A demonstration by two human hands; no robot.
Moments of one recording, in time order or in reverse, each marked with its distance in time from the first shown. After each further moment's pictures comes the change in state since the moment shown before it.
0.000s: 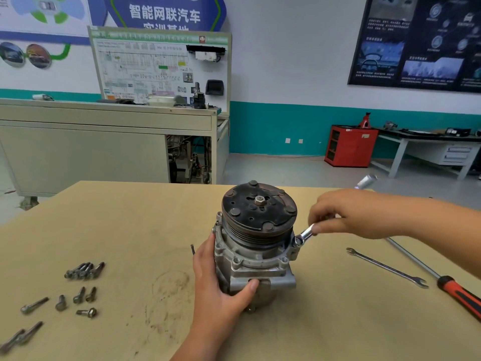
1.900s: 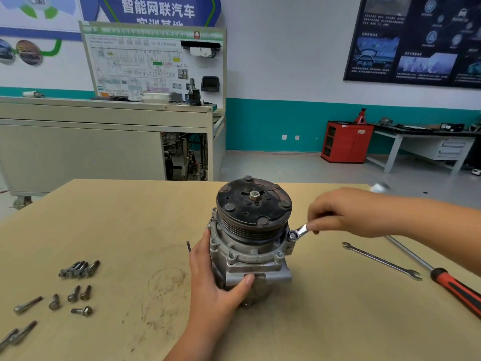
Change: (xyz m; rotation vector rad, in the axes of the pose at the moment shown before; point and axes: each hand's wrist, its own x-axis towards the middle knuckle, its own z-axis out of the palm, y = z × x) left_hand 0.000 0.001 0.000 -0.001 0.007 -0.008; right_hand -0.005 -0.007 0.008 0.047 0.008 0.028
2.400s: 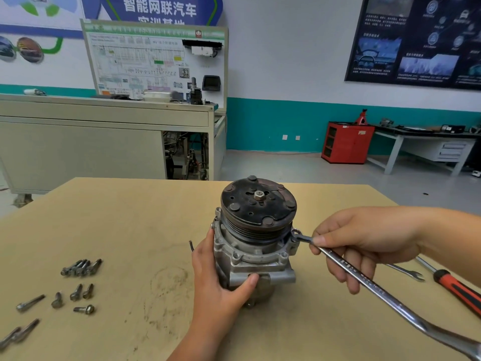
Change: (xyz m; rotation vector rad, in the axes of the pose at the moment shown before) left_hand 0.000 -0.001 0.001 -0.033 -0.006 -0.002; right_hand -0.015 -0.007 0.011 0.982 -0.405 0.142
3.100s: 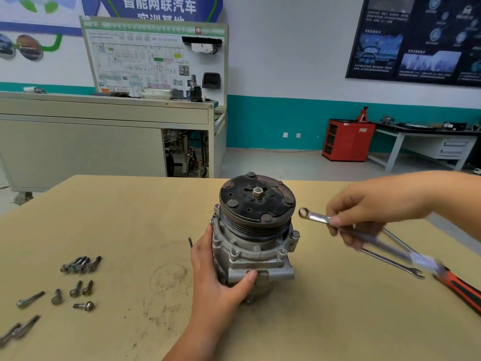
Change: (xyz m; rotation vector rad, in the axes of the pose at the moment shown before) left_hand -0.001 0.000 0.001 0.025 0.015 0.011; right_hand -0.003 -0.003 -0.037 -0.461 0.167 0.020
